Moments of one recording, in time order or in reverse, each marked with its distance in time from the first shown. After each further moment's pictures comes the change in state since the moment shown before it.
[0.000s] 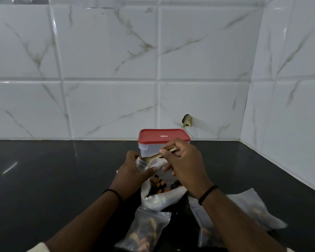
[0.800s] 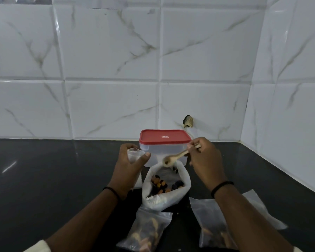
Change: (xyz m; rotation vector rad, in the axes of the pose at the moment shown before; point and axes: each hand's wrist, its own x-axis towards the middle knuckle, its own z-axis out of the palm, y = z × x) left_hand 0.002 0.008 -0.006 -0.418 0.163 0.040; right_hand 0.021 0.028 -0.034 -0.298 0.227 0.105
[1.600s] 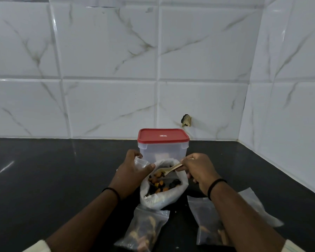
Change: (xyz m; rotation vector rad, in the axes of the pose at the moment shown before) left_hand -0.004 -0.006 0.001 0.430 -0.163 -0.064; right_hand -0.009 0.006 0.006 0.182 -0.241 0.418
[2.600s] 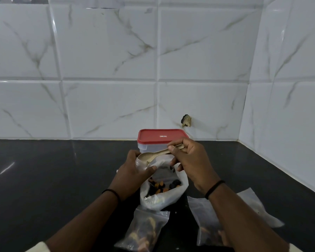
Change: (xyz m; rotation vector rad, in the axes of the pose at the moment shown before) left_hand -0.003 0.001 -0.002 -0.004 -0.027 0.048; right_hand -0.018 -0.024 0.007 0.187 -0.125 -0.405
